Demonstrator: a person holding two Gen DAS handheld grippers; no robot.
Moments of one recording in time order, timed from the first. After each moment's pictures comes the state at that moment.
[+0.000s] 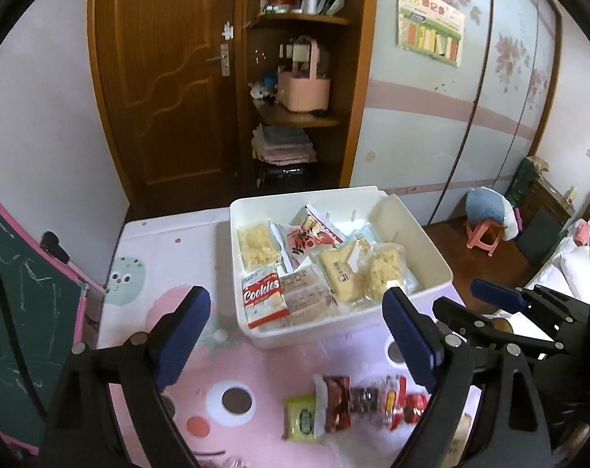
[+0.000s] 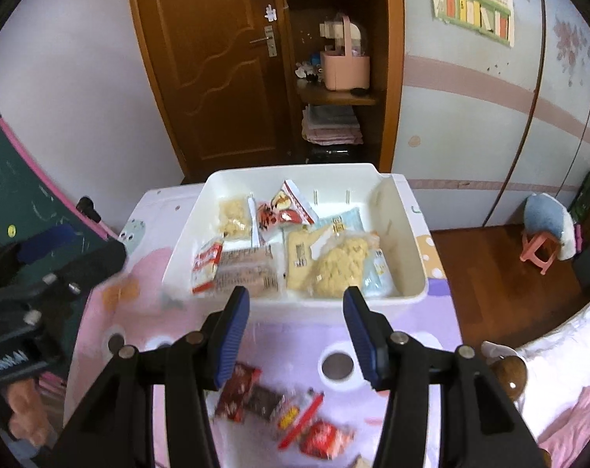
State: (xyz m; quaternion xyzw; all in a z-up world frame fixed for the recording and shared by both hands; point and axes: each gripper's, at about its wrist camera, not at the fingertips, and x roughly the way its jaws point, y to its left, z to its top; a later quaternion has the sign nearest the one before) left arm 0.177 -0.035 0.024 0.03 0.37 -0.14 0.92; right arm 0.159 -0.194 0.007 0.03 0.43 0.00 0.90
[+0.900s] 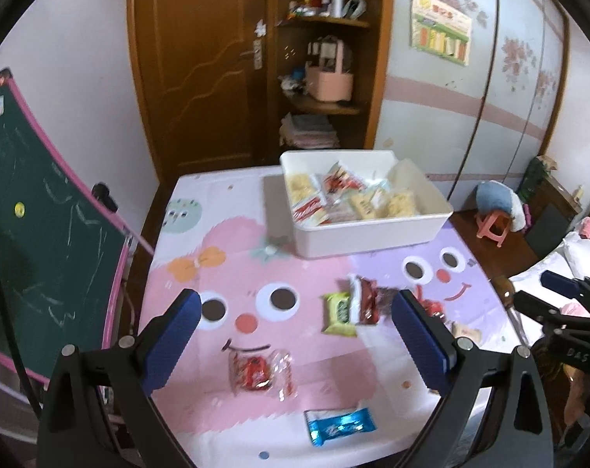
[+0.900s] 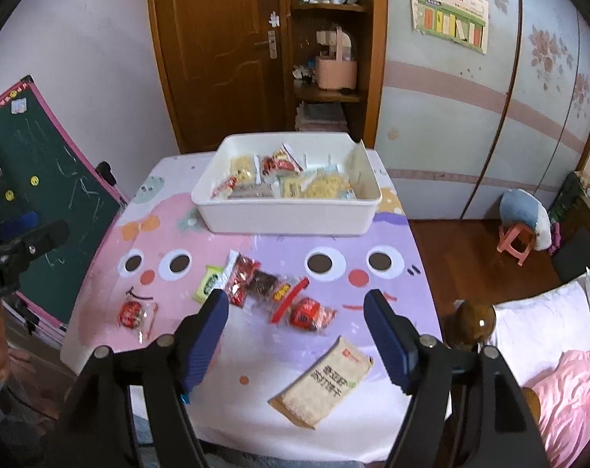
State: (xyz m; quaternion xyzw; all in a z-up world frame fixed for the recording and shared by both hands) left arm 0.036 0.055 0.010 0.02 0.38 -0.10 0.92; right arm -0.003 -0.185 0.012 0.00 0.42 -0.02 0.91
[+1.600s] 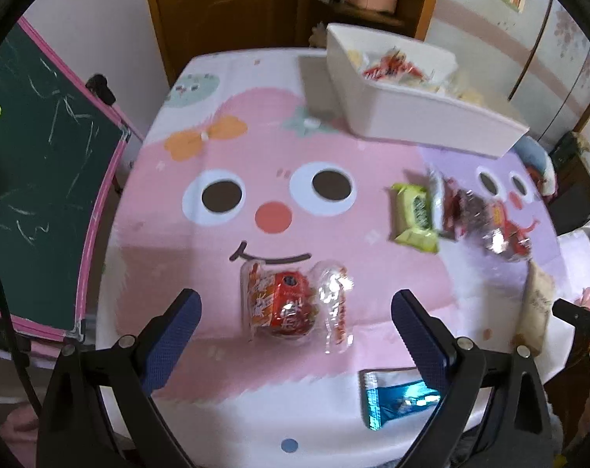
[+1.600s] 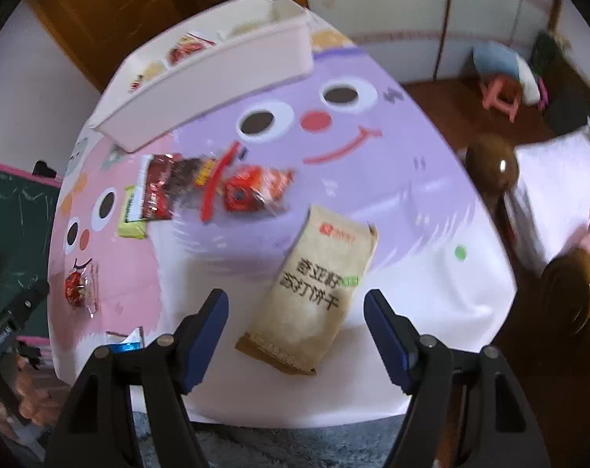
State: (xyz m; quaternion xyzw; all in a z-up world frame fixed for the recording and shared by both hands) left arm 0.077 0.079 -0.145 0.01 0.52 -0.06 0.85; right arm -0.001 -0.238 -0.128 0.17 0.57 -0.10 0.80
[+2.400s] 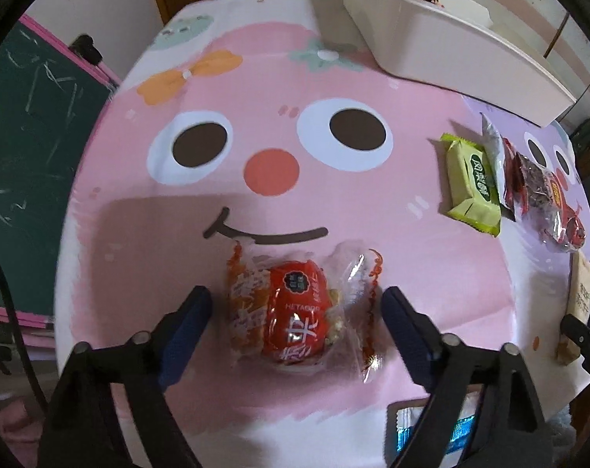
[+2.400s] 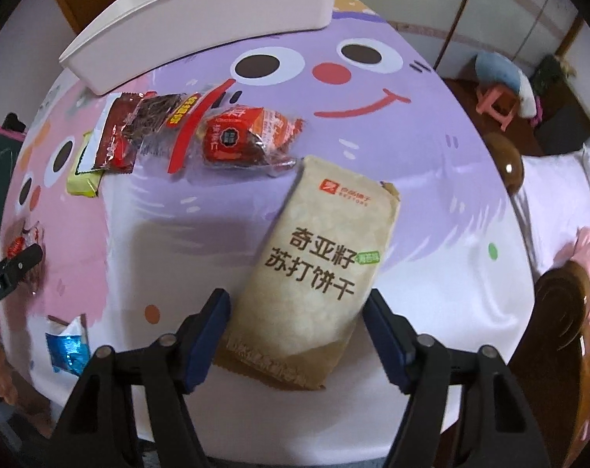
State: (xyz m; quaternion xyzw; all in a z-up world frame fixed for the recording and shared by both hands) left arm 0.110 0.072 -0.208 0.01 0.57 -0.04 0.82; right arm 0.019 -0.201 -0.174 0.07 0.61 -0.12 0.78
